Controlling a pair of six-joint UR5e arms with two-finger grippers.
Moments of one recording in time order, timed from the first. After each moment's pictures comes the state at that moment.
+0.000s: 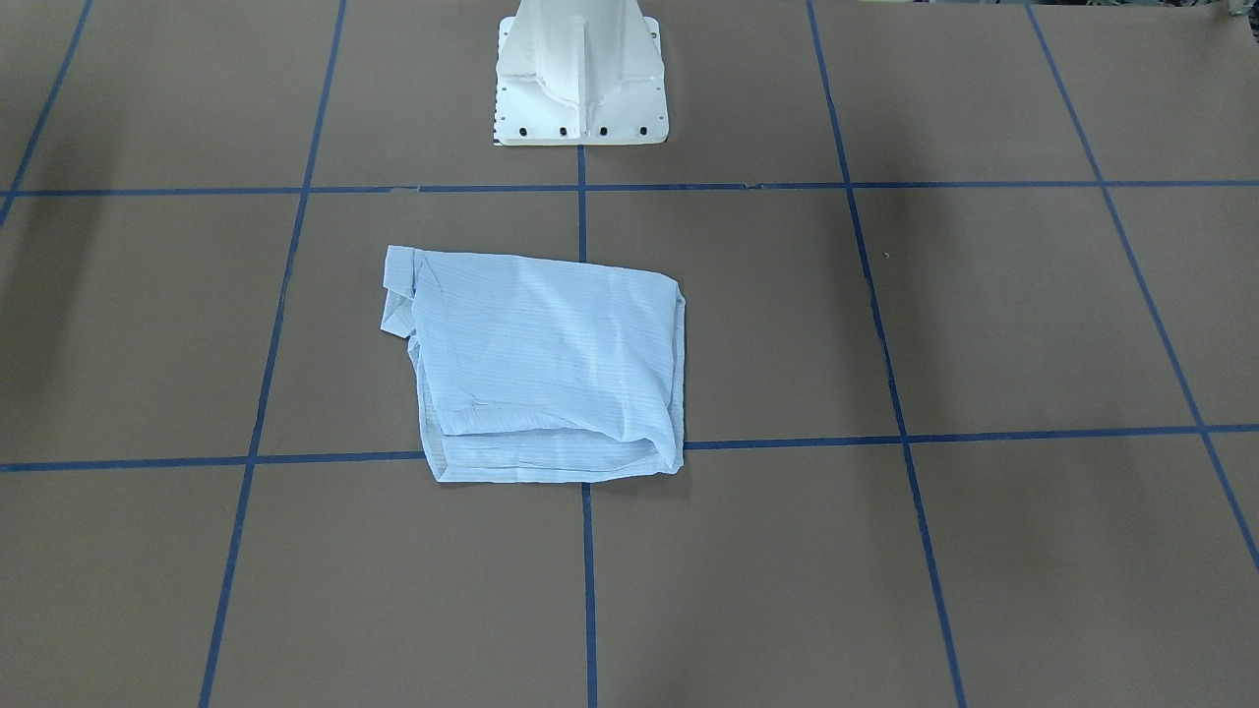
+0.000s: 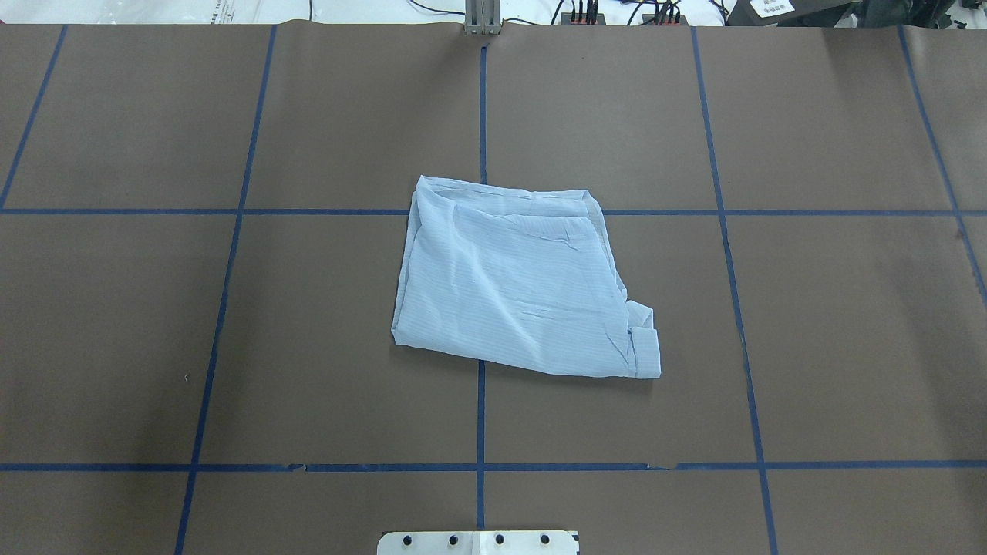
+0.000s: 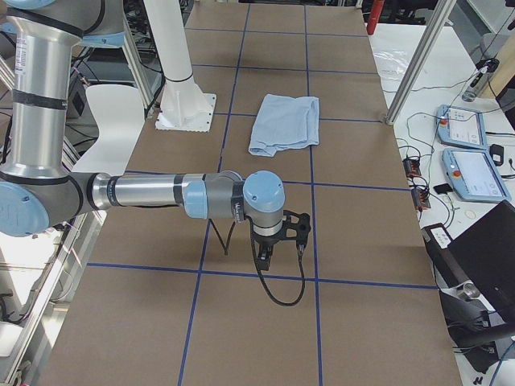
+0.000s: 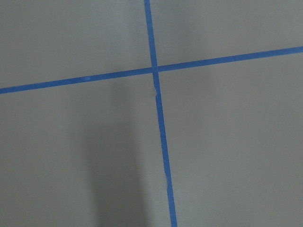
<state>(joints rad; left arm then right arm) -1.56 -1.46 -1.76 -1.62 -2.35 -0.10 1.62 -1.75 1.83 -1.60 2.39 0.15</state>
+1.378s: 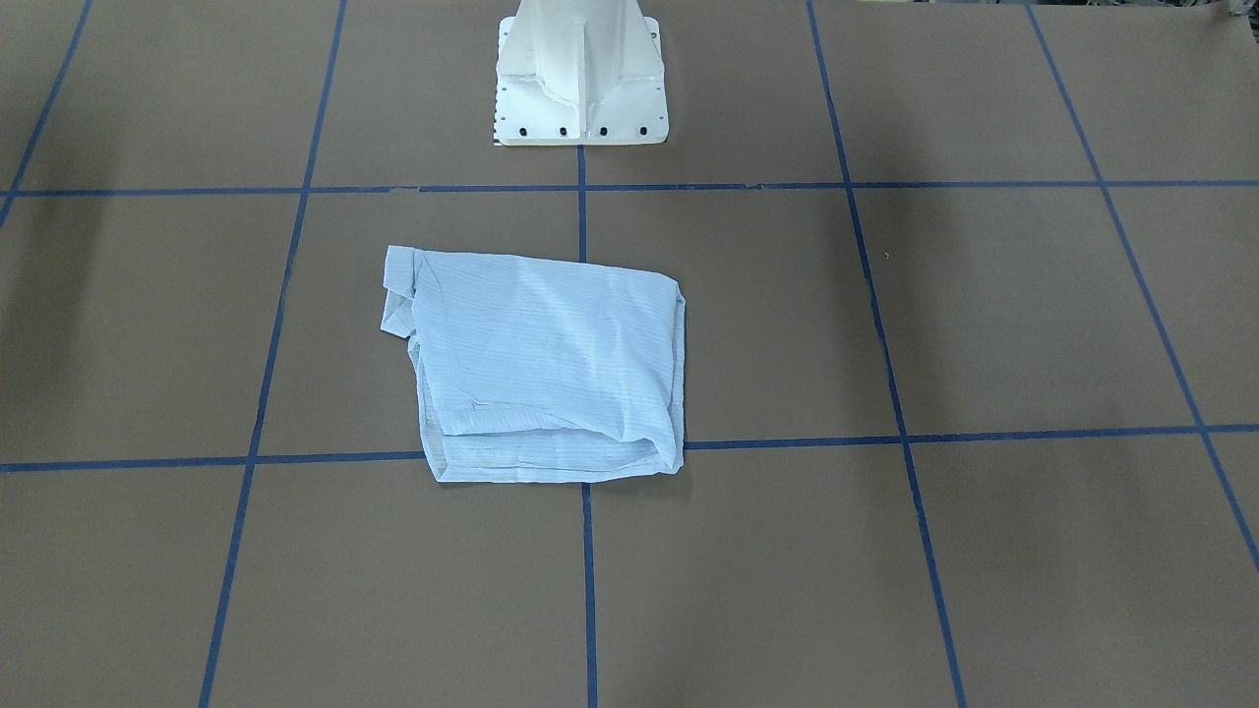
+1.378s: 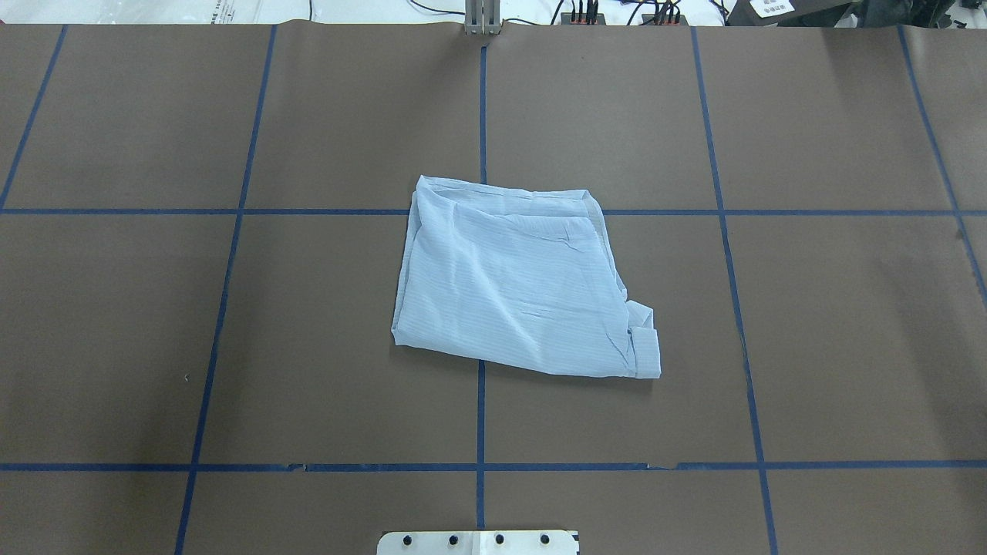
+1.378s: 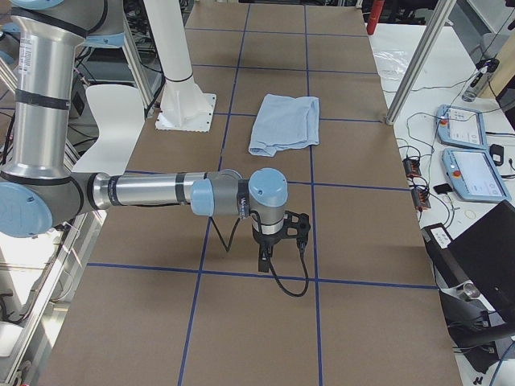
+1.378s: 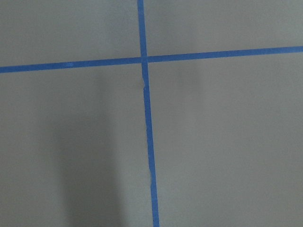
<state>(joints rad) -1.56 -1.46 -1.76 -1.62 -2.35 -0.10 1.56 -1.75 1.84 -1.60 2.29 0.13</state>
